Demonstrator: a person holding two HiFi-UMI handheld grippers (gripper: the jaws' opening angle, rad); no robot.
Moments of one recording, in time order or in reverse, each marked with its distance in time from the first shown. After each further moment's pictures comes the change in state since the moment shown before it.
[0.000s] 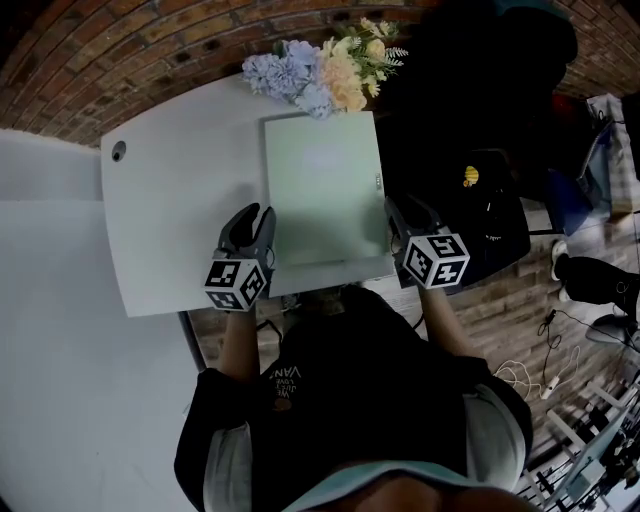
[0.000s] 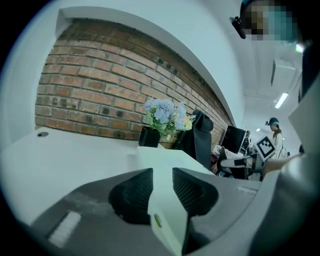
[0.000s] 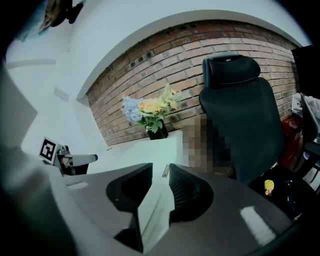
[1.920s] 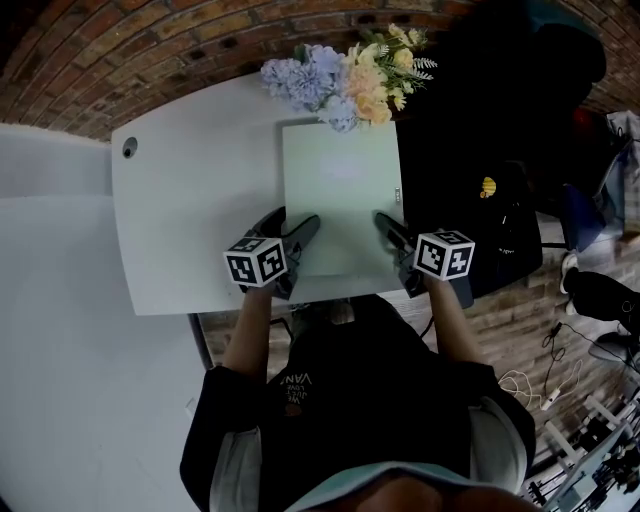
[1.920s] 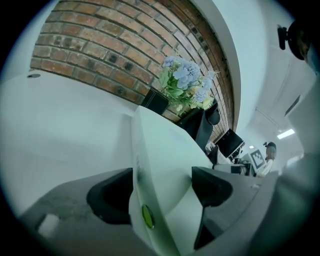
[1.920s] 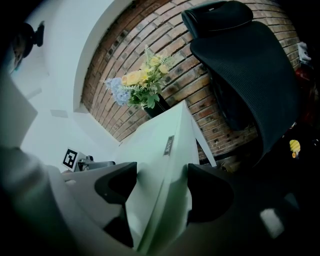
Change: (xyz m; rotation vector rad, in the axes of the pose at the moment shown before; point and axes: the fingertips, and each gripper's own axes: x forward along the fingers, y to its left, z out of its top) left arm 0.057 -0.001 -0.065 -0.313 0.271 -0.118; right arm 0.049 0.007 -0.051 0.247 0.227 0.183
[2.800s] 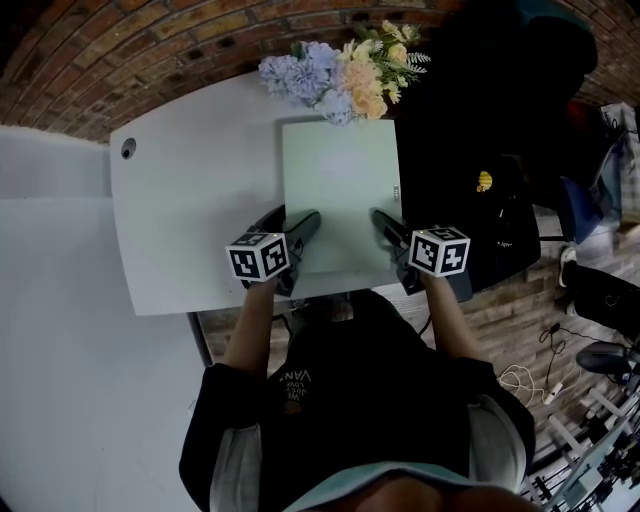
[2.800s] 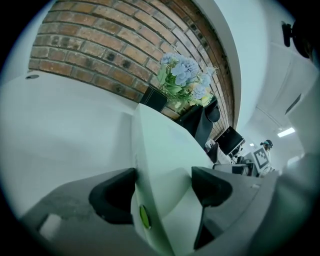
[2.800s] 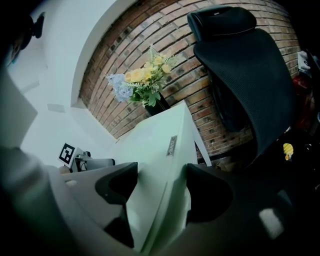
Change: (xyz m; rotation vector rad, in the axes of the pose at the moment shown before) left arm 0.000 -0.004 -0.005 0.007 0.032 0.007; right arm -0.006 0.005 -0.006 -0.026 0.012 -0.064
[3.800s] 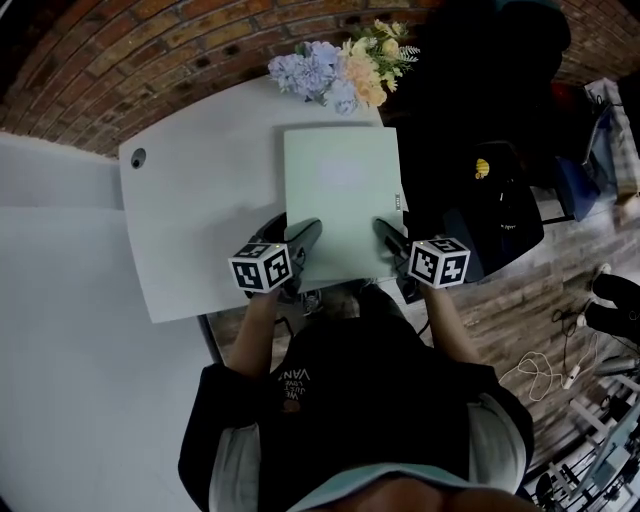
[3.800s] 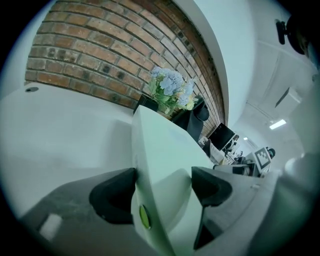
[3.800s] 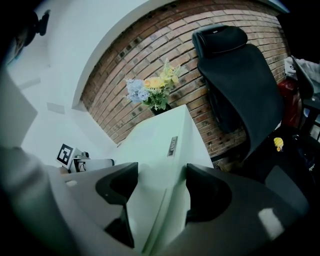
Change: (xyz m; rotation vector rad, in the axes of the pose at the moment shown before) left arm -0.053 -0.008 -0.008 0.088 -0.005 -0.050; right arm -0.029 0.050 -0.031 0.022 -0.101 -0.052
